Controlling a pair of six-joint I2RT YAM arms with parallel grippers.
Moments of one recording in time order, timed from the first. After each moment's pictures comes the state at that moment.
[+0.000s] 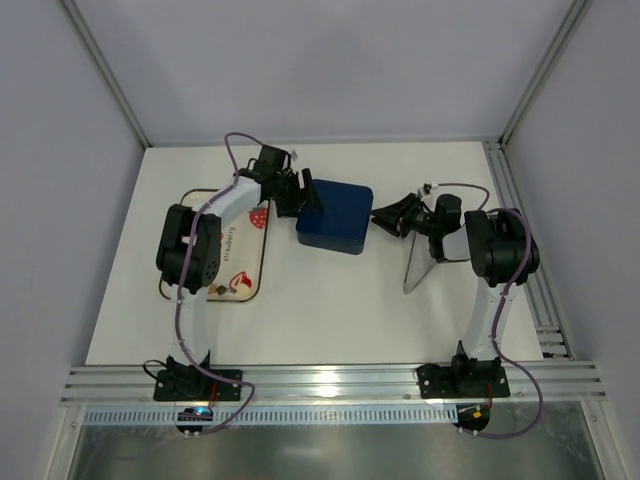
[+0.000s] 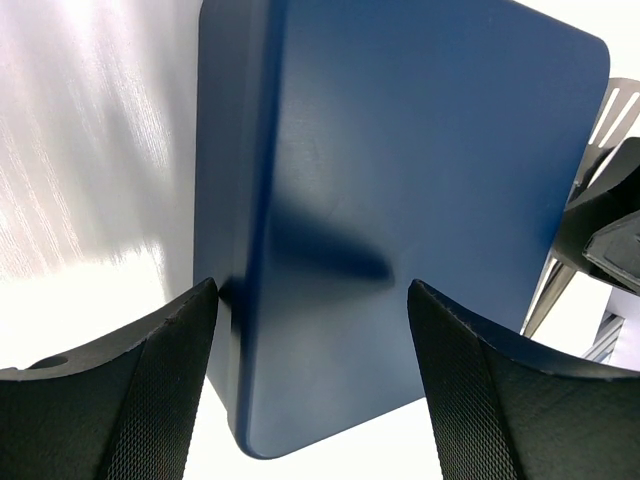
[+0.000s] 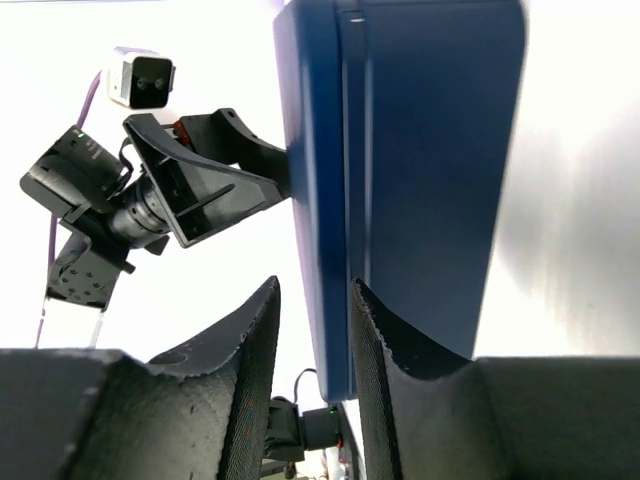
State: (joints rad) left arm -0.37 2.11 1.62 -0.42 0.39 -0.54; right arm 0.05 2.04 0.80 0.98 -0.86 1.30
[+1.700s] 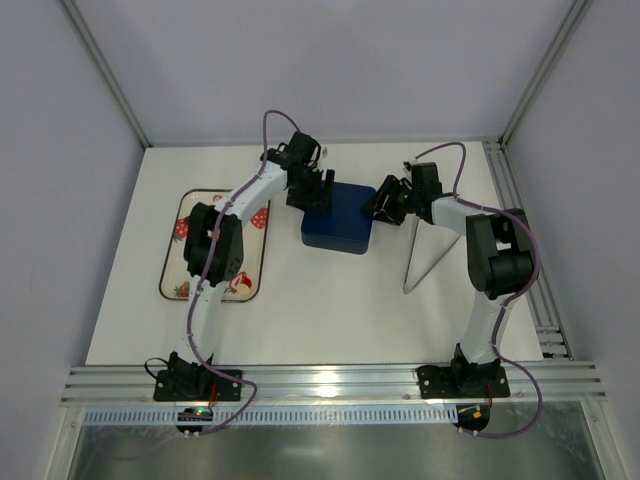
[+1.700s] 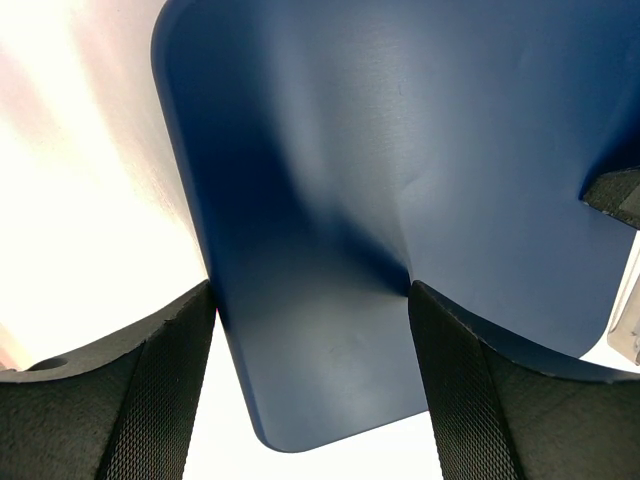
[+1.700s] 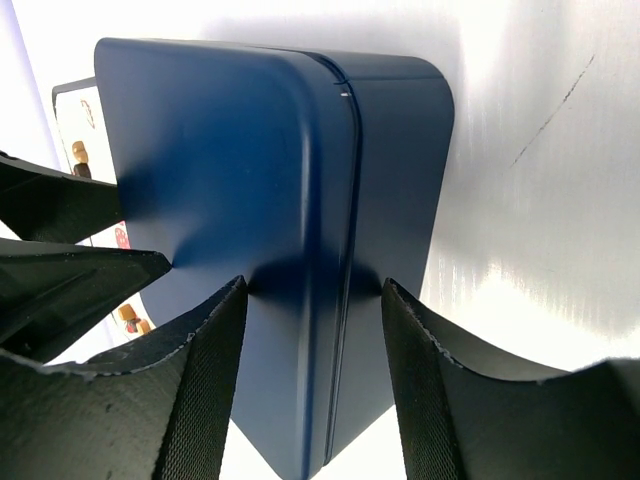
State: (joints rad) left arm -0.48 2.29 2.04 -0.81 0.20 -0.27; right arm 0.18 1.93 1.19 -0.01 -0.49 0.70
